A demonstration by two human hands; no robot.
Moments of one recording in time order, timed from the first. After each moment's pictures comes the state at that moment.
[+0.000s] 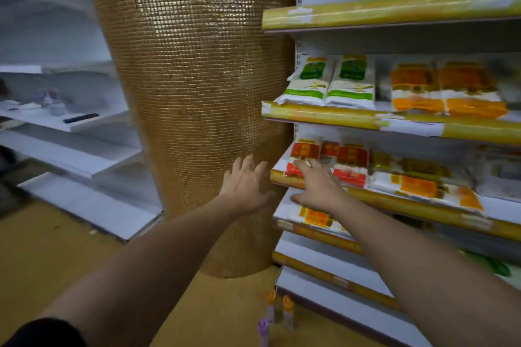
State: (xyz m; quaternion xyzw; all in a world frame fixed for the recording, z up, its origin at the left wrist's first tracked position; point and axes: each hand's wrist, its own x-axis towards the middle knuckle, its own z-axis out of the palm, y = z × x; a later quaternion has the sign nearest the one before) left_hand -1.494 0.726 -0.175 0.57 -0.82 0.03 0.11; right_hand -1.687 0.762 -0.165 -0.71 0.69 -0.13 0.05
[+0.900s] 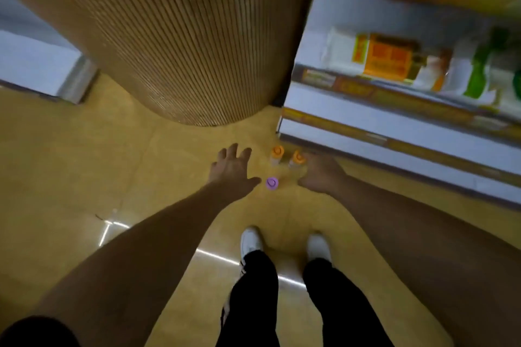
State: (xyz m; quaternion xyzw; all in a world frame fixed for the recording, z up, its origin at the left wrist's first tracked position) left_hand -1.408 0.566 -0.597 0.58 -0.76 -0.25 -0.15; right_hand -1.628 0.602 -0.605 -0.58 0.72 0.11 0.35
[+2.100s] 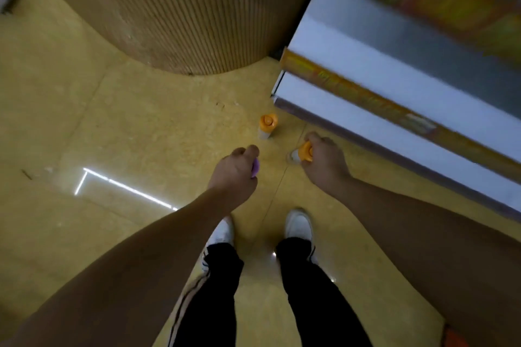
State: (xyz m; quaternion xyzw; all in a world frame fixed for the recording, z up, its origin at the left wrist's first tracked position) left_hand -1.465 0.597 -0.832 0.58 -0.73 -0.35 -0.03; right_hand -1.683 0.597 -0.831 -0.58 0.75 0.03 0.32
